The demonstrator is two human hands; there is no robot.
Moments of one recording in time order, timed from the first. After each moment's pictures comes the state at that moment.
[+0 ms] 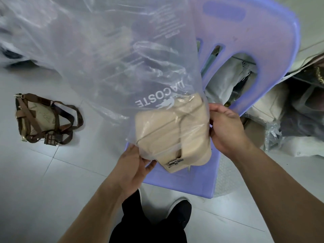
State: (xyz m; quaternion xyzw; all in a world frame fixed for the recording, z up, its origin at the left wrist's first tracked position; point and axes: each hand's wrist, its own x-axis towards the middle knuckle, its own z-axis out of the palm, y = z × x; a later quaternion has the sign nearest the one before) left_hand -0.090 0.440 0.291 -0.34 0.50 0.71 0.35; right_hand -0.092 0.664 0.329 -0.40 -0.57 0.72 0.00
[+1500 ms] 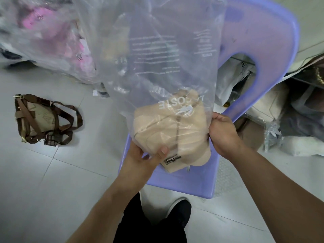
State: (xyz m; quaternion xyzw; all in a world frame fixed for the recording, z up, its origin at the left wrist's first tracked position) left_hand -0.084 0.445 0.304 -0.05 0.70 0.64 0.30; right_hand -0.089 0.676 0.294 -0.40 -0.67 0.62 -0.06
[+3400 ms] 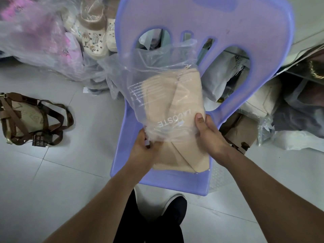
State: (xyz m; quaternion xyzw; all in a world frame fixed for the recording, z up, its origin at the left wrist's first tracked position) left_hand -0.096 0.476 0.257 -0.10 0.76 0.55 0.34; right_hand -0.063 0.681 0.277 -0.38 -0.69 0.58 -0.19
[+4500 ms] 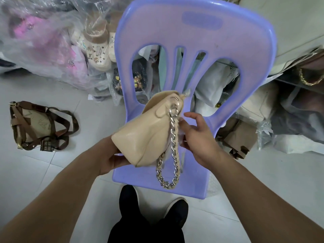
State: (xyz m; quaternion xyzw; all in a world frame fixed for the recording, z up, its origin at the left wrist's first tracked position) left_hand -0.156 0.428 0.313 -0.31 0.65 0.52 0.46; right_hand -0.084 0.650 0.313 -0.40 -0.59 0.69 -0.11
